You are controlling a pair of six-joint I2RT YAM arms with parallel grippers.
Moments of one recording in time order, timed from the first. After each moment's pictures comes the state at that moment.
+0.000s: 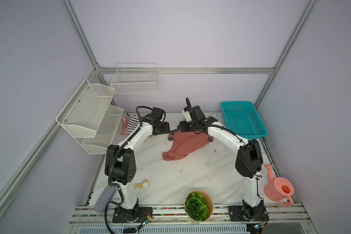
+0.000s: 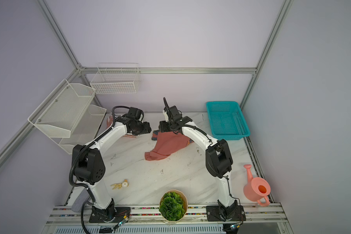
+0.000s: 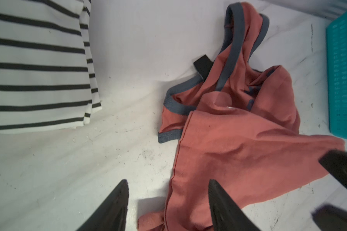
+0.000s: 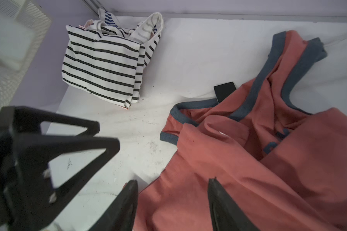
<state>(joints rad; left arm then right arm) -0.29 1.84 1.58 -0.74 0.05 -0.40 0.62 2.12 1.92 -0.58 -0.18 0.36</state>
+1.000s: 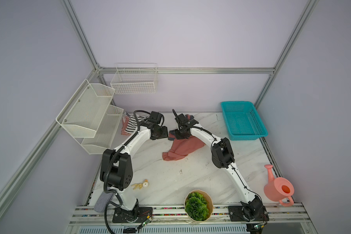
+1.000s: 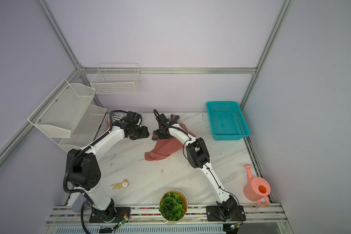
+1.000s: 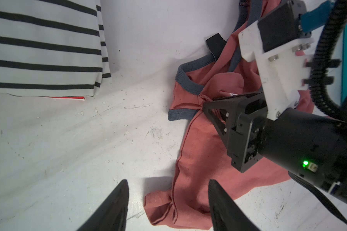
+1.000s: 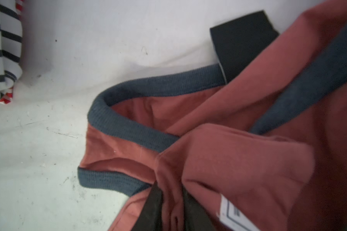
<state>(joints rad) -0.29 1.75 1.47 -0.74 0.04 -0.42 0.66 2.61 2.41 -0.87 -0.06 0.36</state>
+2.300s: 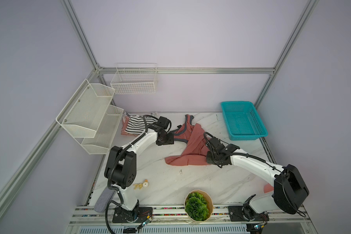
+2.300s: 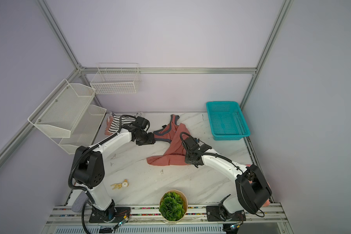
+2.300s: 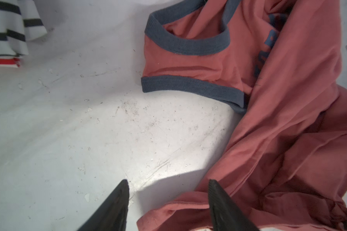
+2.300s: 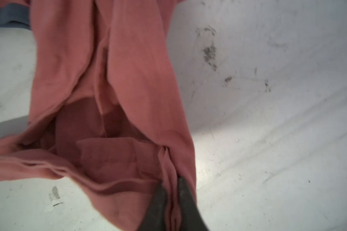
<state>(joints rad) -0.38 1.81 1.43 -0.76 0.07 -0.43 0.66 1.45 0.97 -0.75 0.18 0.79</state>
